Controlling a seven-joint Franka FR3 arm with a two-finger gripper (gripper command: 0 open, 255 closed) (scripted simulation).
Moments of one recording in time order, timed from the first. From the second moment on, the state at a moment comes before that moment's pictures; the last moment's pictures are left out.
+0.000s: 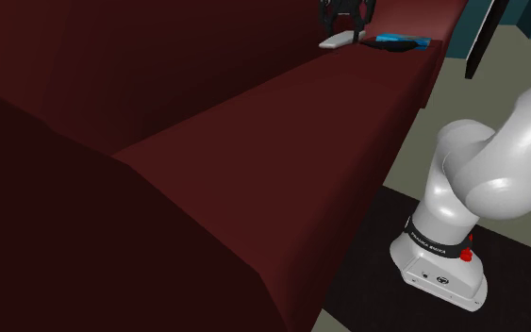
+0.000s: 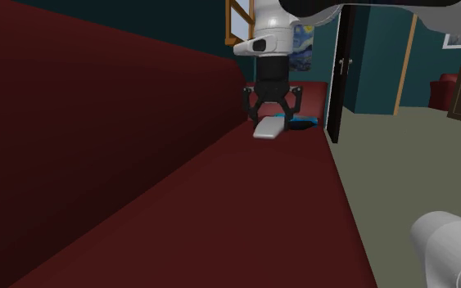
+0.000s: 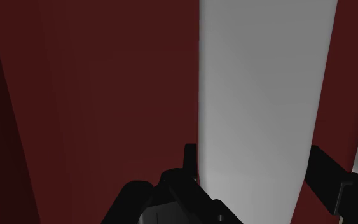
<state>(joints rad) 0.42 -0.49 -0.50 -1.87 -0.26 1.42 -1.76</state>
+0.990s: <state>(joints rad) 0.38 -0.41 -0.85 -1.69 -0.33 1.42 -2.16</state>
